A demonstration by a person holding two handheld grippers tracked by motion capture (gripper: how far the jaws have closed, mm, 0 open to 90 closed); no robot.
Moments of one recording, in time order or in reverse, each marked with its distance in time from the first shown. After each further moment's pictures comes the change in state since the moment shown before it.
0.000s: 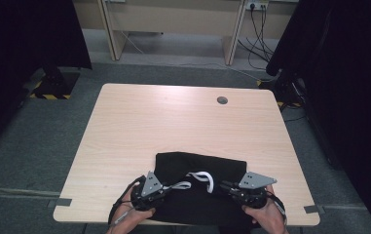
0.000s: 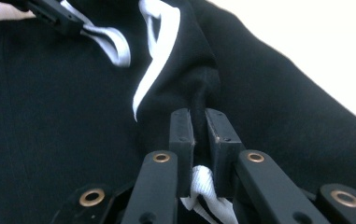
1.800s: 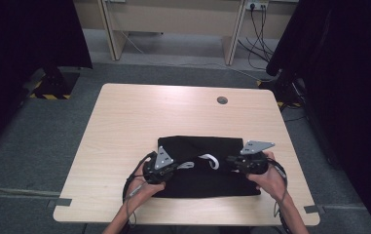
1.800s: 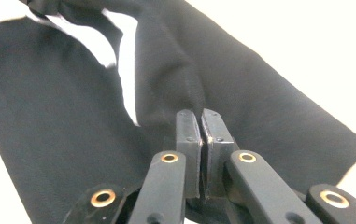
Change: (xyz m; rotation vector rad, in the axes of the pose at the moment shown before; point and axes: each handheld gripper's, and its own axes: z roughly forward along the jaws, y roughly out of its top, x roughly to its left) left arm 0.031 0.059 0.026 -0.079 0.049 0.015; right arm -0.077 0.047 0.010 0.084 -0.026 -0.010
